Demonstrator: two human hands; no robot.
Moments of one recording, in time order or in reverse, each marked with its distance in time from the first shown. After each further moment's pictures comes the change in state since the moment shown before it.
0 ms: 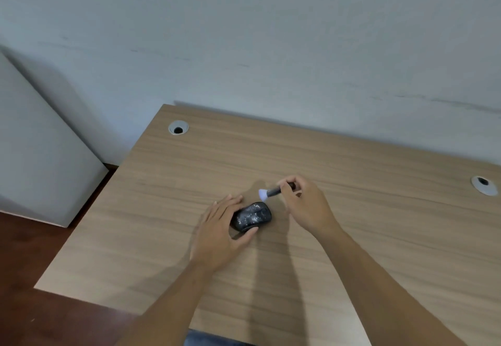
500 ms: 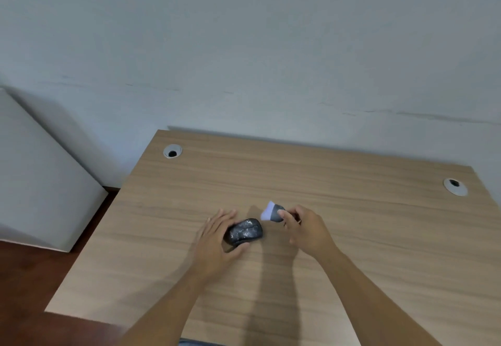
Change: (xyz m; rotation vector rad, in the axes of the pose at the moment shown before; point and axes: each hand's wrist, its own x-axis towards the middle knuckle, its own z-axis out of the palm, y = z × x) left_hand 0.006 -0.003 -0.004 -0.035 -0.107 0.023; right_hand -0.027 0.023 -0.035 -0.087 -0.059 0.115
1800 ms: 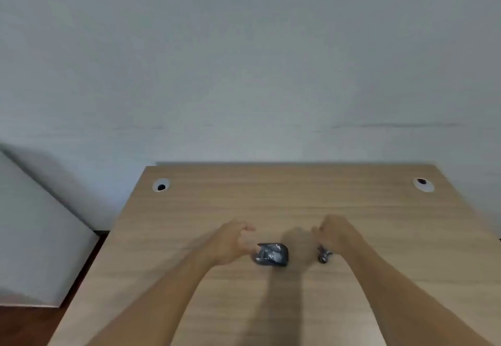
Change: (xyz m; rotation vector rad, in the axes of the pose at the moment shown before) left_hand 0.075 0.098 -0.054 -0.082 -0.522 -0.030; right_hand 0.006 0.040 -0.093 -0.518 0.071 0.240
